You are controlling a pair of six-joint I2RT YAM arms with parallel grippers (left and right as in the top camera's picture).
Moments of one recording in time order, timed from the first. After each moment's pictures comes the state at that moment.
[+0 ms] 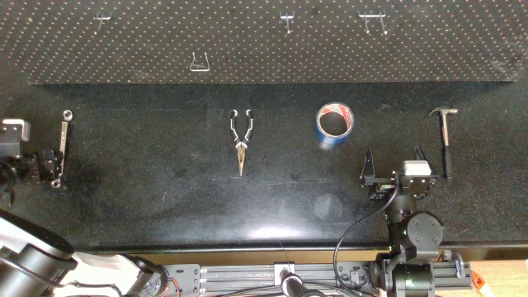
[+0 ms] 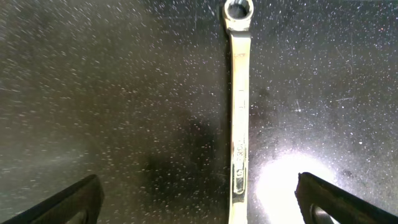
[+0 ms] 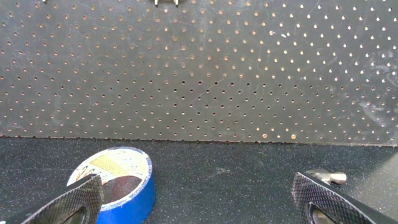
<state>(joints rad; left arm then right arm) 0.97 1.74 1.09 -0.56 0.47 0.87 -0.04 0.01 0.01 -0.07 -0.03 -0.04</state>
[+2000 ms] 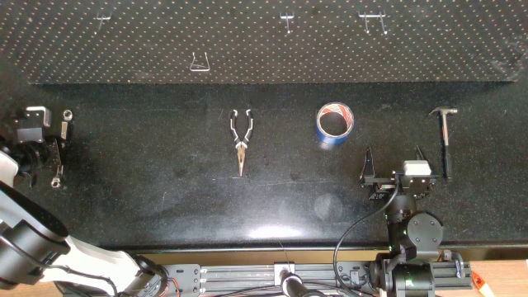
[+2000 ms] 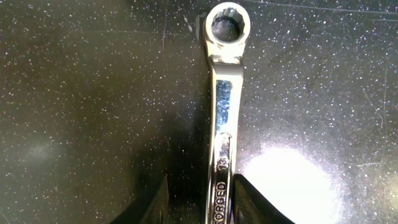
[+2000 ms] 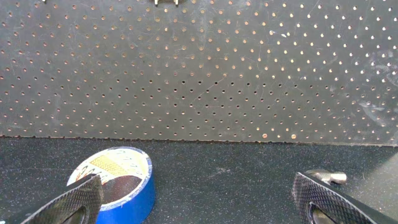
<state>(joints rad) 0.83 1.86 1.09 -0.44 0.38 0.69 -0.04 0.01 0.01 -0.07 -0.03 -0.04</state>
